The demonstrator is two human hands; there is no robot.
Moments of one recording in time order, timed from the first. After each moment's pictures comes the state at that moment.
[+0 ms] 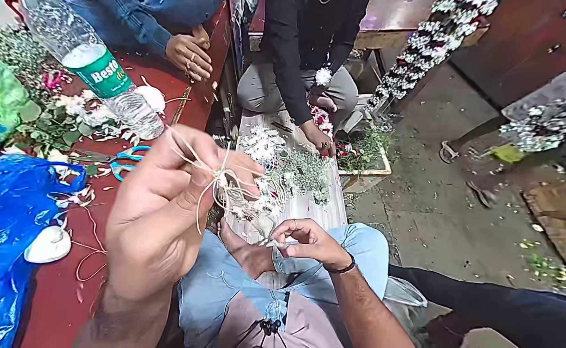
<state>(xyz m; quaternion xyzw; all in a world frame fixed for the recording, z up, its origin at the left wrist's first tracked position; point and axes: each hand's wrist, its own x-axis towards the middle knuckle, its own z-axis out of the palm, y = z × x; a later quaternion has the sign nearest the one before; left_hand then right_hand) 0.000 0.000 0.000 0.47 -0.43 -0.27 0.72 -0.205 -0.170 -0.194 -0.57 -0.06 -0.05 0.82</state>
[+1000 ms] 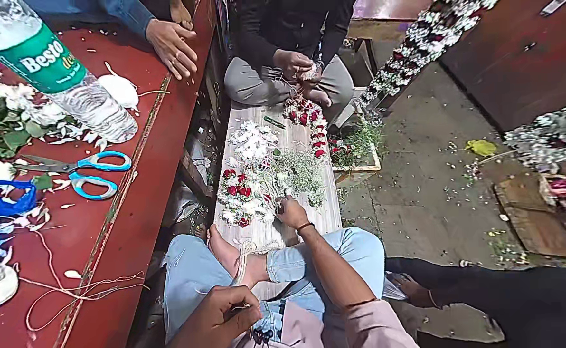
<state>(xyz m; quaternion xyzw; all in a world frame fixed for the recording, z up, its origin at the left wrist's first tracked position) -0.061 0.072 -0.163 0.50 -0.41 -0.51 0.57 -0.158 -0.252 -0.399 -0.85 0.39 0.20 0.28</state>
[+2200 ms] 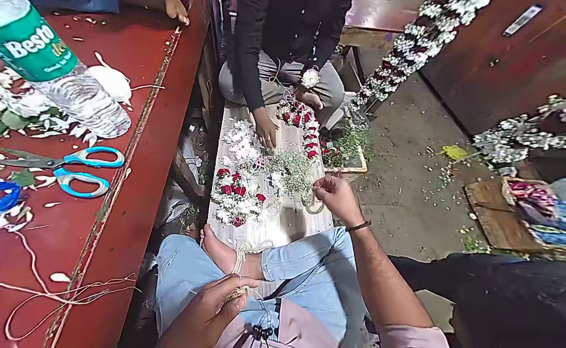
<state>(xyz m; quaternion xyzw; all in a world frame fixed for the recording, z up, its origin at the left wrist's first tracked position) -0.052 0.082 -0.180 0.54 -0.44 -0.48 0.53 -0.210 -0.316 -0.243 -0.82 0.44 -0.04 0.36</state>
